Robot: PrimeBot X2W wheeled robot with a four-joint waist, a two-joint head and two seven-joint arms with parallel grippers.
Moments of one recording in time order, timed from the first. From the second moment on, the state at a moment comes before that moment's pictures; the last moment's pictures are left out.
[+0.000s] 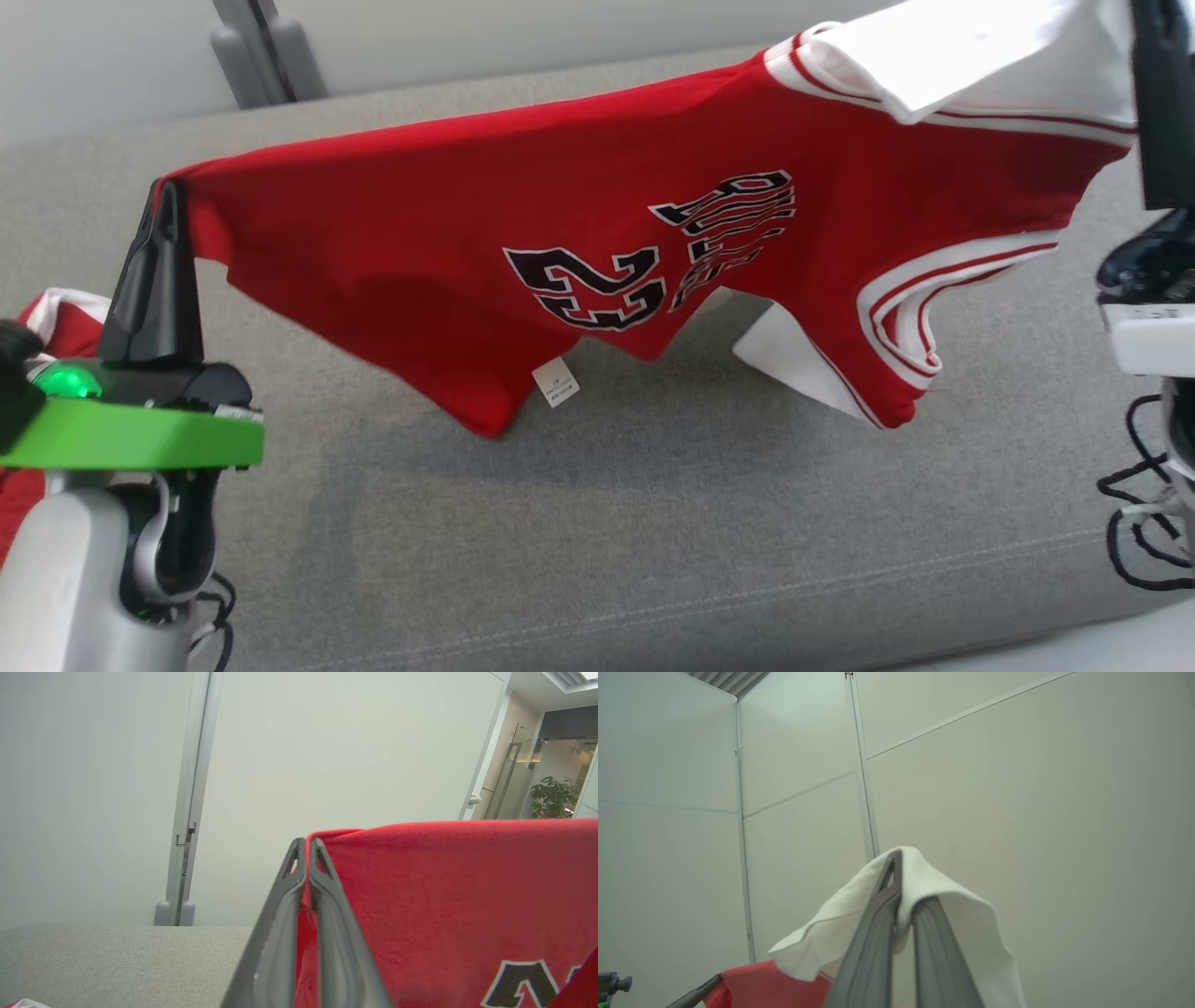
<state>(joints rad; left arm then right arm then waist) -0.28 0.24 -0.16 -0.05 -0.66 -0.04 -0.25 -0.33 -0.31 0.12 -0.43 0.69 0.10 -0.04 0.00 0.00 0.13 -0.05</state>
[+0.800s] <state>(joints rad) 0.06 0.38 0.02 -0.71 -0.80 0.10 0.07 -0.08 -0.37 -0.03 -0.75 0.89 -0.04 0.13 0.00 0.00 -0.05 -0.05</state>
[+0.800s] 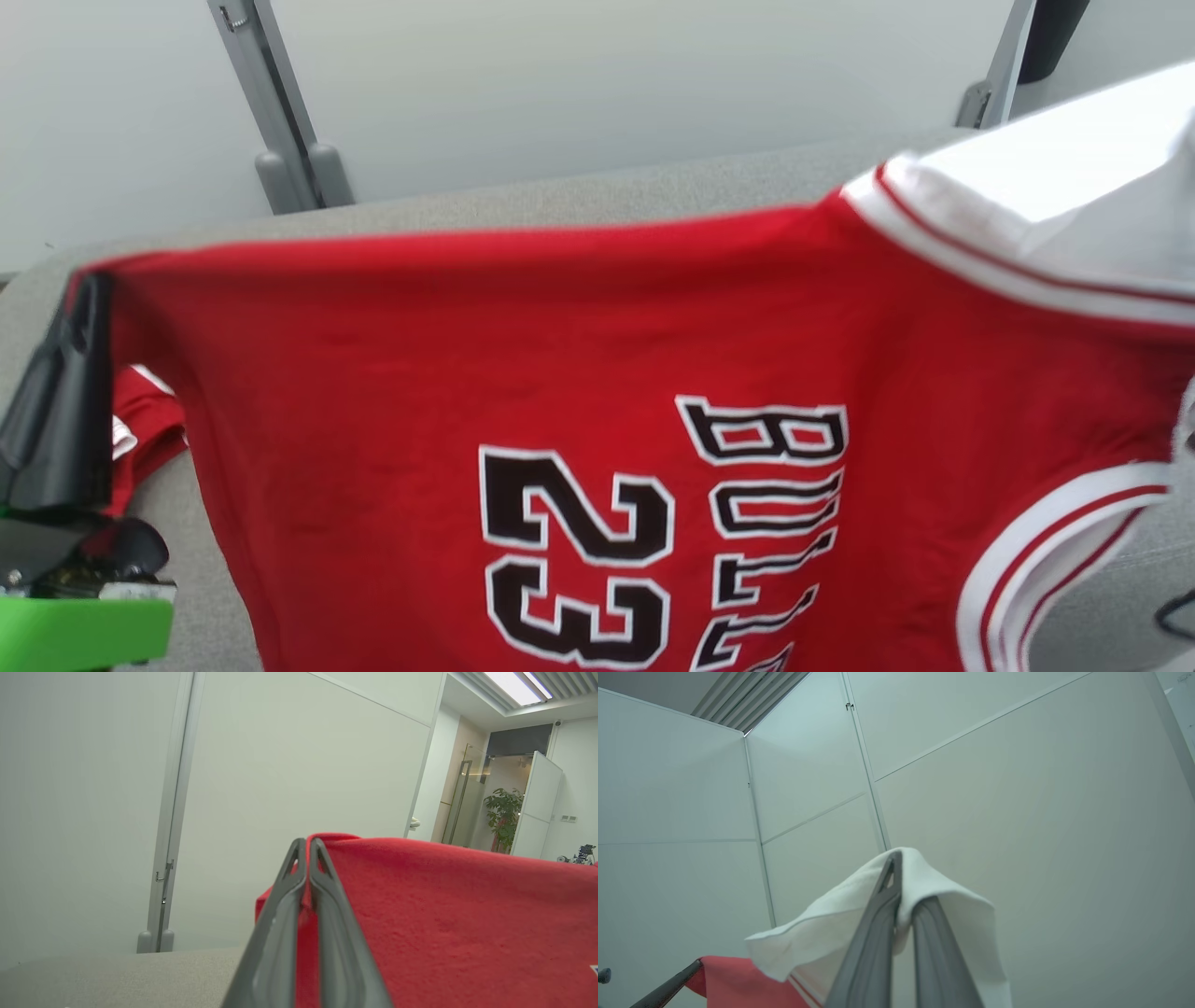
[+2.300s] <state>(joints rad) -0.51 0.44 -0.14 -0.21 -0.79 0.07 0.36 -0.68 -0.26 0.21 -0.17 0.74 -0.04 0.19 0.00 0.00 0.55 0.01</state>
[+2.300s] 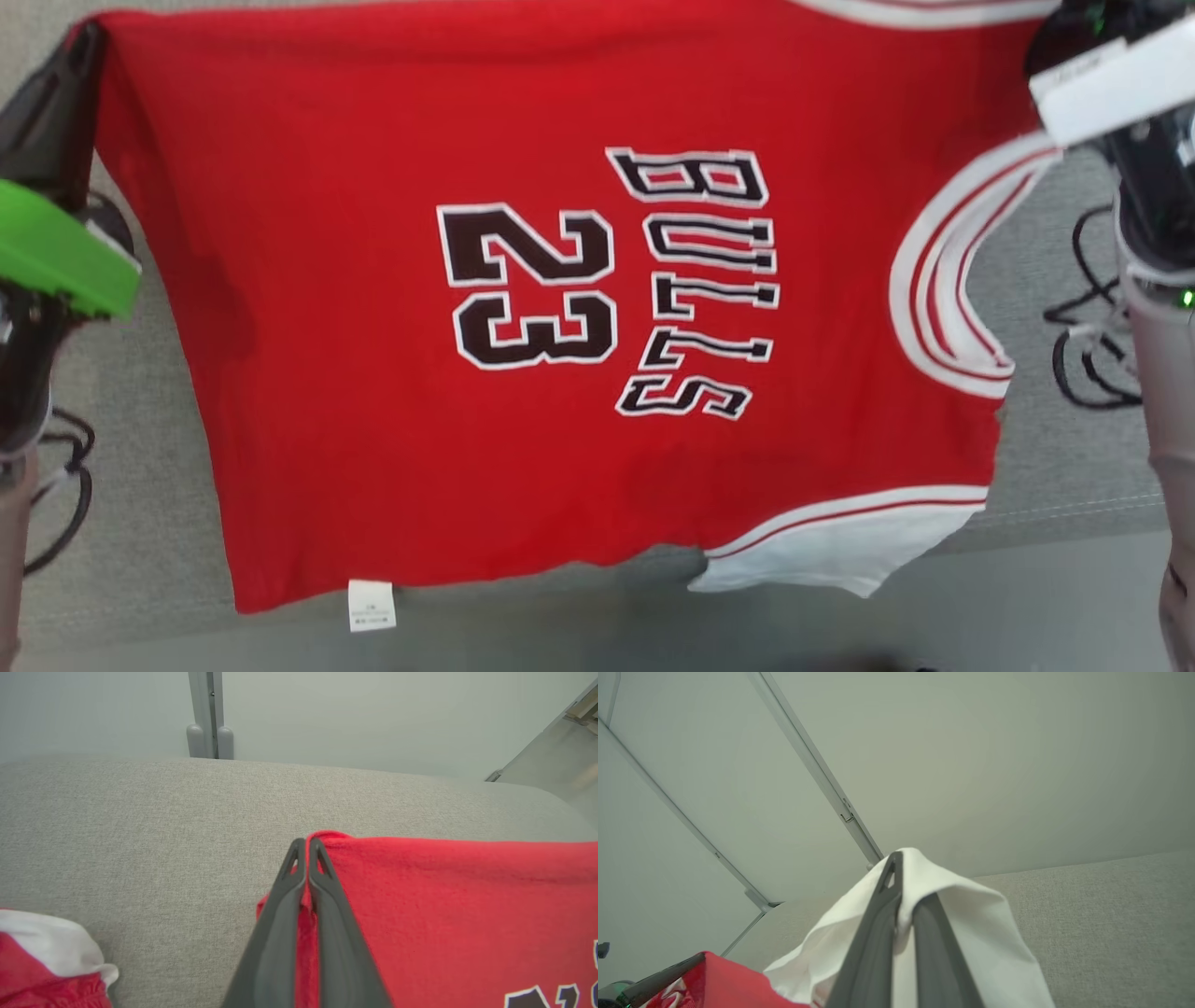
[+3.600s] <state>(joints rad) -1.05 0.31 -0.26 0.41 -0.65 0.02 0.27 -1.18 -0.21 0.28 0.38 0.61 -0.04 0.18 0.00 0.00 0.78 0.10</state>
